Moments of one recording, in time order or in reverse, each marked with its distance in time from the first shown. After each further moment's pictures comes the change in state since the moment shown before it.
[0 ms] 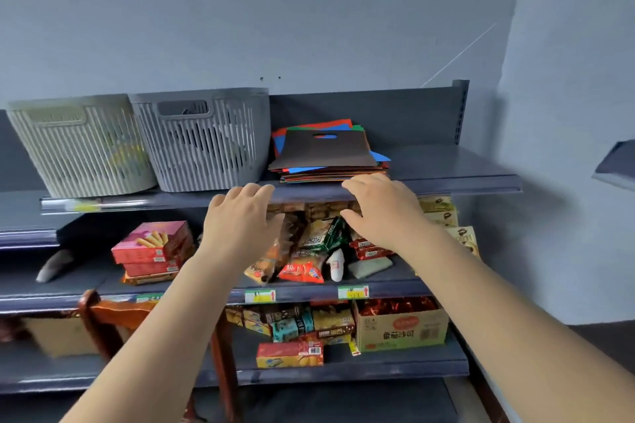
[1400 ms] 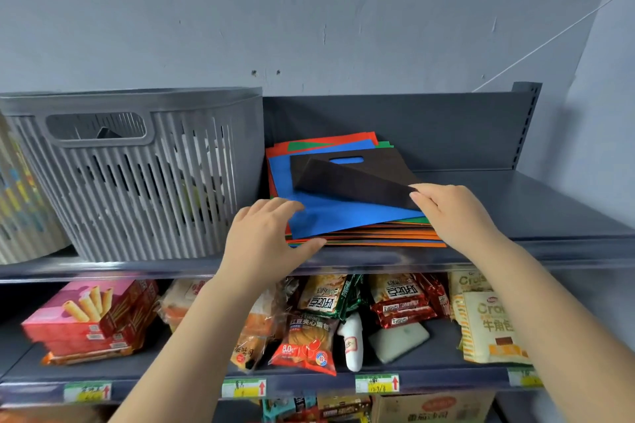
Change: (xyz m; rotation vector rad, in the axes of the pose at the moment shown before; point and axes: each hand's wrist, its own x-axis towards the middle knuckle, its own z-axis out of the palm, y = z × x) left_hand 0.202 -0.036 0.144 -0.317 0.104 0.105; right_hand 0.203 0.134 0.111 0.288 0.104 0.244
